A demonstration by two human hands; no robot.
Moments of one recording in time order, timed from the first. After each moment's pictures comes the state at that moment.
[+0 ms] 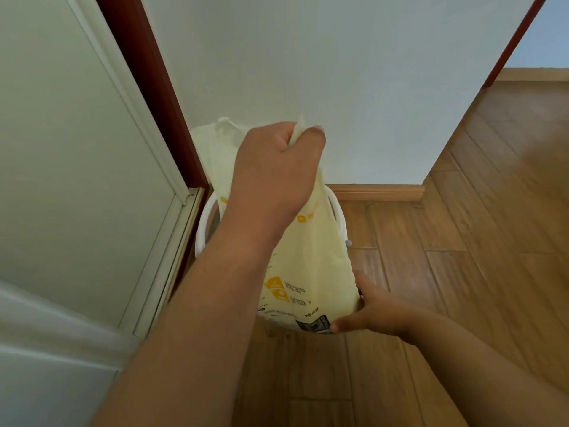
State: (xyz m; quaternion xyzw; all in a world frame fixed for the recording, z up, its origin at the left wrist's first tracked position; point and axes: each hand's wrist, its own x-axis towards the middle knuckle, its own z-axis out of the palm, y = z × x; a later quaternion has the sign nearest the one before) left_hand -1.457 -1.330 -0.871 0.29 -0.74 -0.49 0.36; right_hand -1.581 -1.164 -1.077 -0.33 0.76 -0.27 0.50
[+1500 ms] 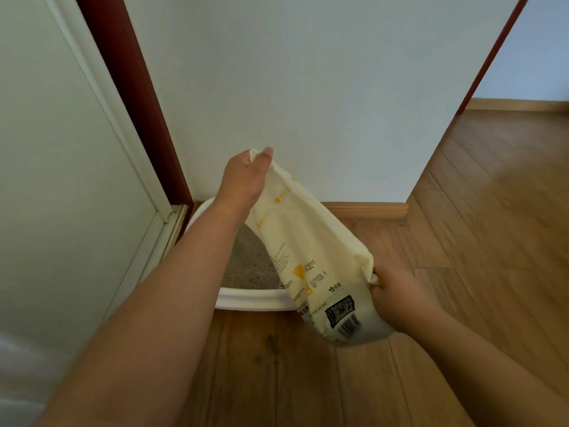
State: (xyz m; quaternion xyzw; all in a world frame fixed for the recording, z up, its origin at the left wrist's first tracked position) left_hand -1.531 -1.457 -0.979 0.33 -0.70 -0.55 0.33; right_hand -1.606 -1.172 -1.048 -0.28 0.94 -0.13 0.16
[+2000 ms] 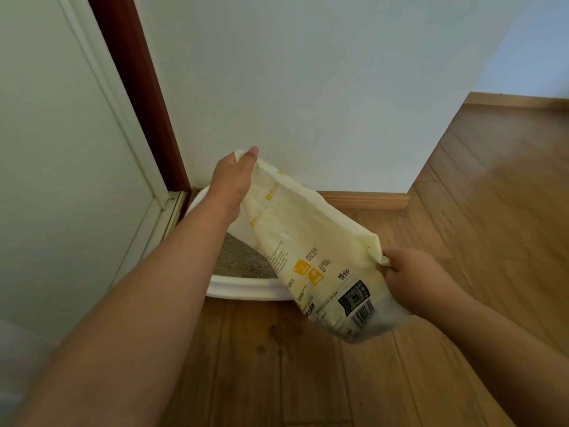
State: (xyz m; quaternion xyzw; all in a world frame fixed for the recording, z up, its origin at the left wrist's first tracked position) left_hand -1.516 -1.499 -1.035 0.34 -0.62 -0.64 0.30; right_hand -1.588 -1.180 -1.021 -0.29 0.94 -0.10 0.15
